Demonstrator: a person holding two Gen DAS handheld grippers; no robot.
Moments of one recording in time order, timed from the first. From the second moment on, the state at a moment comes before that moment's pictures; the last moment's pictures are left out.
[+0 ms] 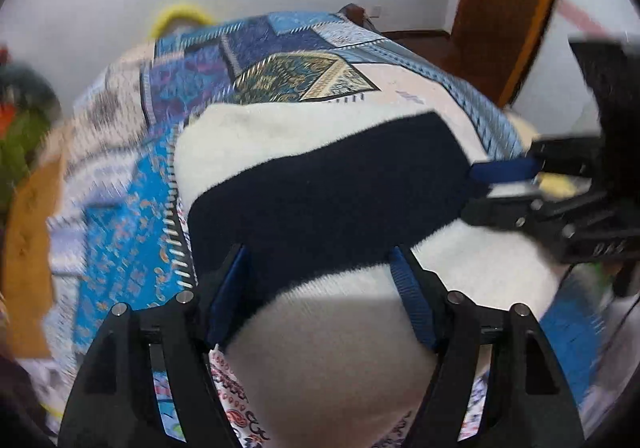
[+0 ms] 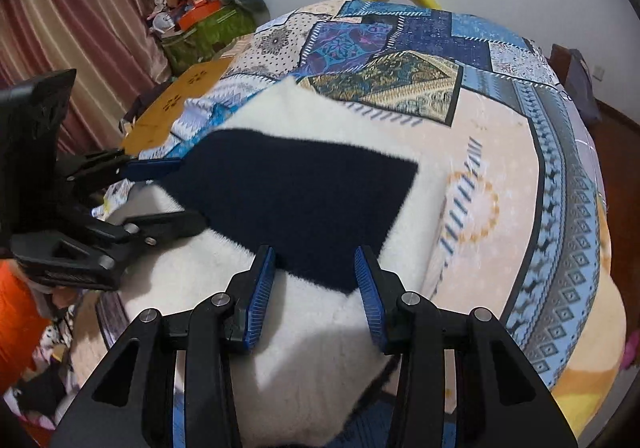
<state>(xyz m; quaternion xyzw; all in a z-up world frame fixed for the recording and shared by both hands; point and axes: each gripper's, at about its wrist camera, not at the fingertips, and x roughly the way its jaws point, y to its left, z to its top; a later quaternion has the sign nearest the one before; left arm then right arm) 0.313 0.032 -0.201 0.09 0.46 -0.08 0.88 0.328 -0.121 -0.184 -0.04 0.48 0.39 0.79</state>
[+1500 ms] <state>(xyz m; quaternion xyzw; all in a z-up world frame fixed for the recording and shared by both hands) 0.304 0.119 -0.210 -0.22 0.51 -0.09 0.83 0.324 -0.164 -0.206 0.08 0.50 0.32 0.80</state>
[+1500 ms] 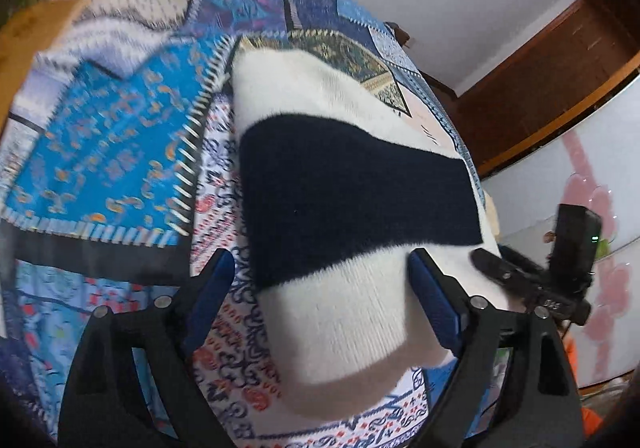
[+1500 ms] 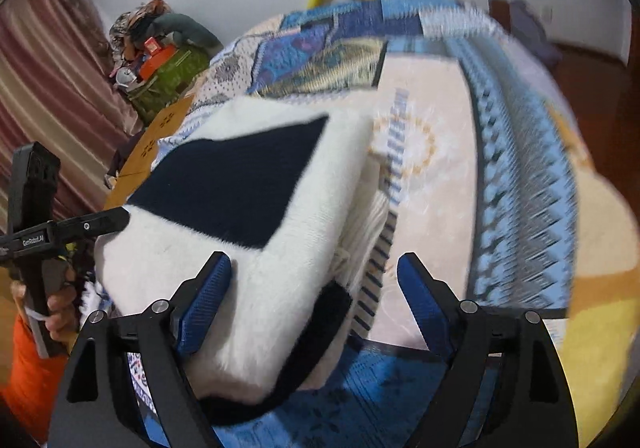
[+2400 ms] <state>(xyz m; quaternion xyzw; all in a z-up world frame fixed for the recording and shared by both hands) 0.293 0.128 -0.121 -0.18 0.44 -0.12 0.87 0.313 -0.129 -0.128 0.11 0.43 0.40 0.80</state>
